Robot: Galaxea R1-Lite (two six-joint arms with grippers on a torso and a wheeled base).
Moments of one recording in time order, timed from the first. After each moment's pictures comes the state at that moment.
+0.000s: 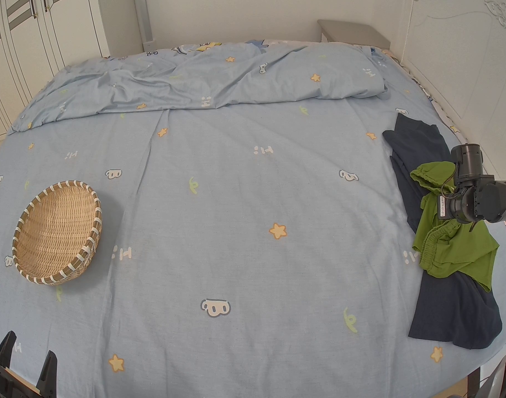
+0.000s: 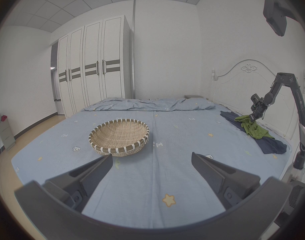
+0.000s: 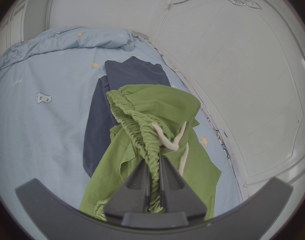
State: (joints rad) left arm 0.00 0.02 -0.02 0.00 0.02 0.00; right arm 0.02 1.90 -1.08 -0.15 -0.52 -0.02
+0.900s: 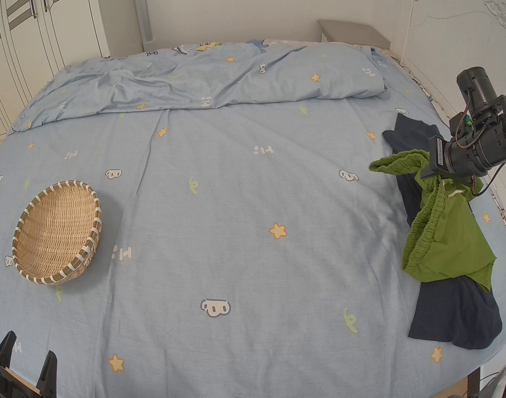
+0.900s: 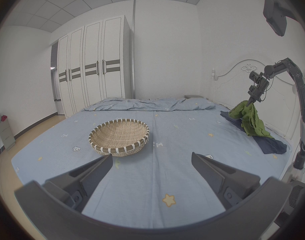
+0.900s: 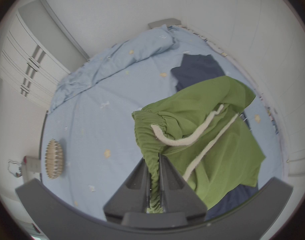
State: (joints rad) left arm 0.00 0.02 -0.02 0.00 0.02 0.00; right arm 0.20 1.73 -1.61 0.67 -0.02 0.34
